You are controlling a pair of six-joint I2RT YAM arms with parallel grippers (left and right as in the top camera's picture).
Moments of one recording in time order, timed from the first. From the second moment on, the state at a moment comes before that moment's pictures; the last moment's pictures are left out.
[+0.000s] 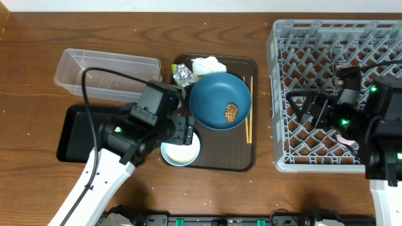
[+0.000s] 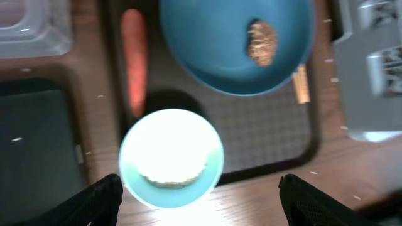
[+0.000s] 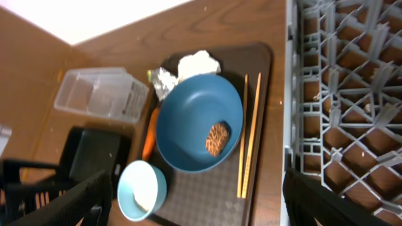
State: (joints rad) left arm -0.48 1.21 1.16 -1.04 0.06 -0.31; right arm -0.03 1.03 1.19 -0.91 -0.51 0.27
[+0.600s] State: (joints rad) left arm -0.48 1.61 1.16 -0.76 -0.21 -0.33; right arm -0.01 1.08 1.19 -0.94 -0.47 0.25
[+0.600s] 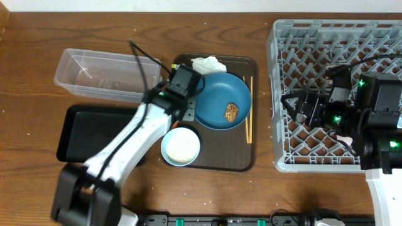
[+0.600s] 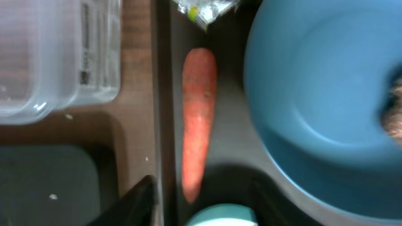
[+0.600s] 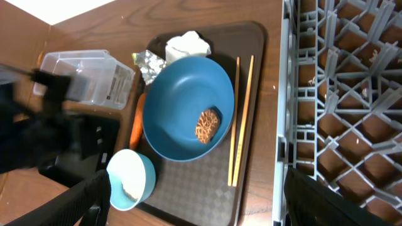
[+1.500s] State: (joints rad) left arm -0.41 1.89 1.15 -0.63 -0.13 -0.33; right arm -0.01 1.08 1.19 -0.98 -0.47 0.24
